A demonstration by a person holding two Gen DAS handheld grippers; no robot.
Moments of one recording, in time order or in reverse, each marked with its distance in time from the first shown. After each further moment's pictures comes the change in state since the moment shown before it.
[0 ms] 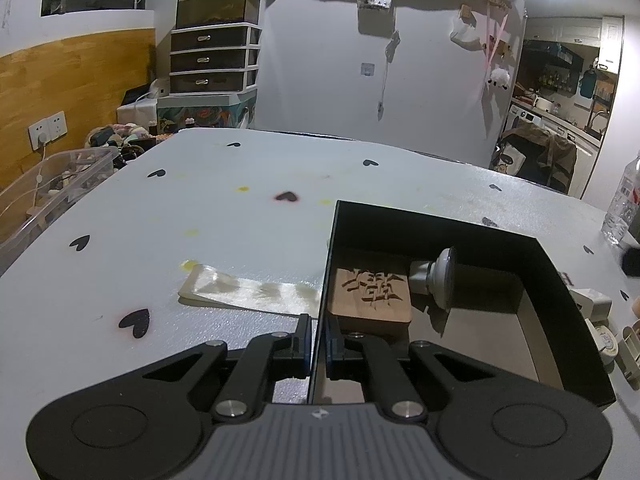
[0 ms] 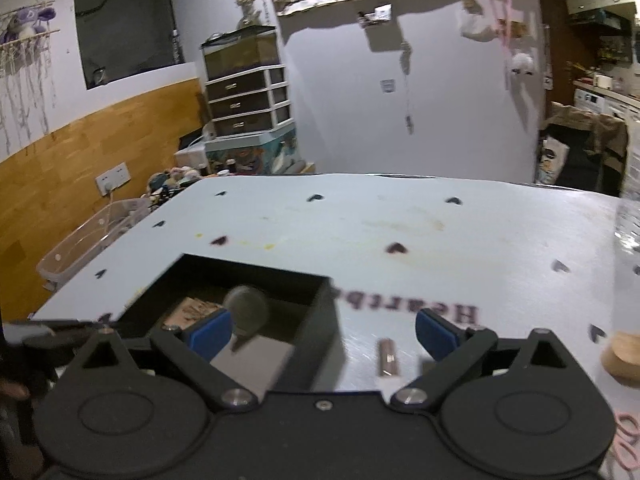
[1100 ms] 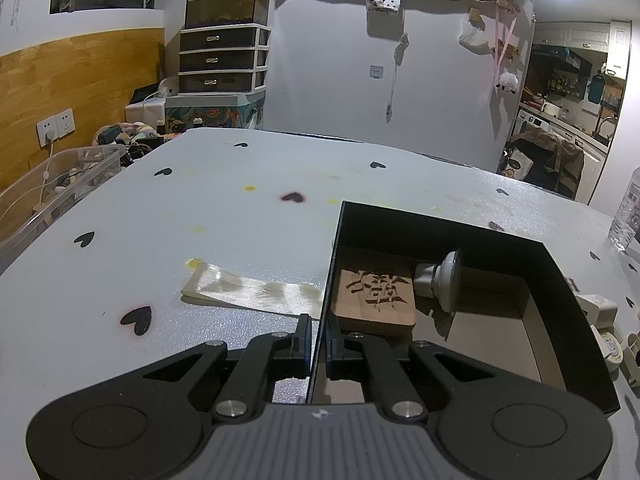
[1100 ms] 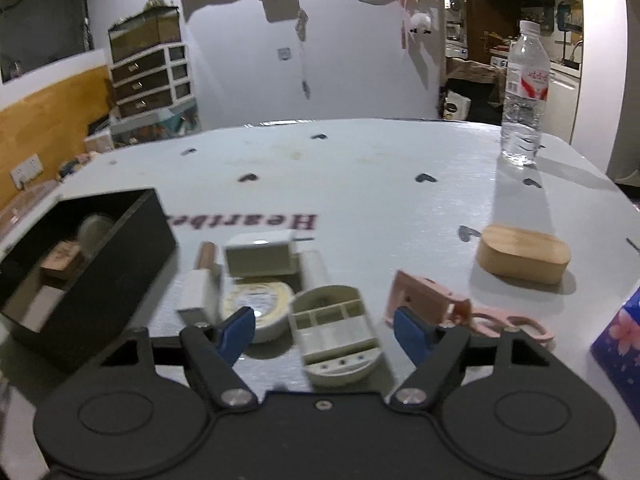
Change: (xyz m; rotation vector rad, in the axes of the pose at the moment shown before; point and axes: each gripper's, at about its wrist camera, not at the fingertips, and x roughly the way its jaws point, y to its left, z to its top) left arm 0.000 -0.003 -0.002 -0.020 -0.006 0.022; right arm -0.006 -0.092 -0.075 0.080 0.073 -0.248
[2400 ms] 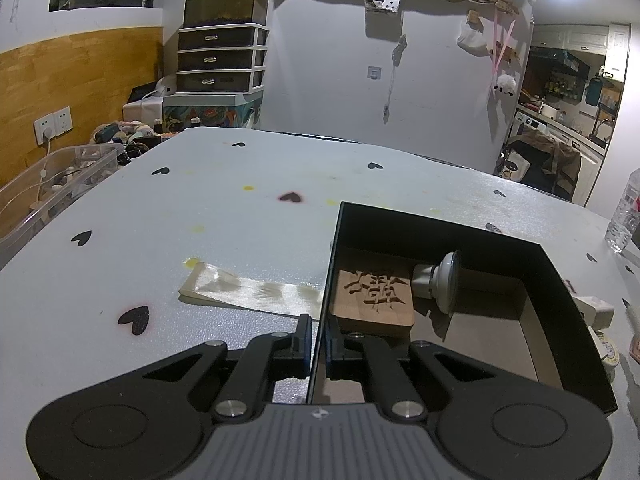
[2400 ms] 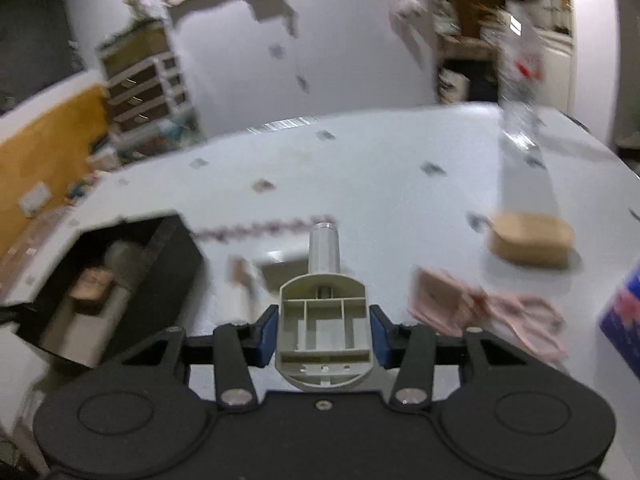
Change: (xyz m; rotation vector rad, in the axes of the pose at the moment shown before) left arm 0.000 0.000 0.002 -0.003 0.000 -0.008; right arm -0.026 0.015 0.021 0.097 0.014 0.087
